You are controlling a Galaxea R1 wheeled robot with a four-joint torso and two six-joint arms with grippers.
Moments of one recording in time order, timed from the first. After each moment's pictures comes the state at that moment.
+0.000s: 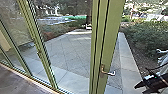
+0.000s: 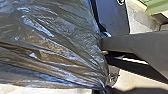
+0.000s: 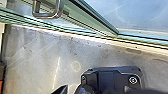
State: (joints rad) left arm 1.50 3.00 -2.55 0.04 0.06 0.05; right arm -0.22 1.81 -1.09 0.24 -0.83 0.64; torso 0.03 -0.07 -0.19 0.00
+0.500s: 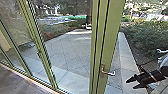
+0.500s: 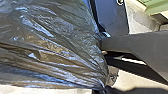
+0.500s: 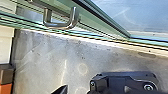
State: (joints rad) left arm 1.50 3.00 -2.55 0.04 0.06 0.05; right arm -0.22 1.94 -1.17 0.24 -0.75 0.69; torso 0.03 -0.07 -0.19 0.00
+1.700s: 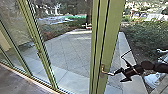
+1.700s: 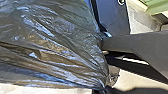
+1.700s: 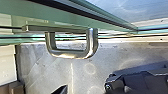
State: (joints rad) left arm 1.50 3.00 -2.55 0.04 0.06 0.05; right arm -0.19 2.20 -1.40 0.24 -0.74 0.98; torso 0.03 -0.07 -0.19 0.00
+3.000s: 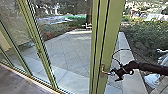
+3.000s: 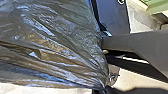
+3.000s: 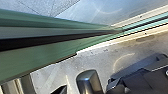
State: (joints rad) left arm 1.50 3.00 -2.55 0.04 0.06 0.05; right arm -0.24 2.43 -1.70 0.11 -0.79 1.24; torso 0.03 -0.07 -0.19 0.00
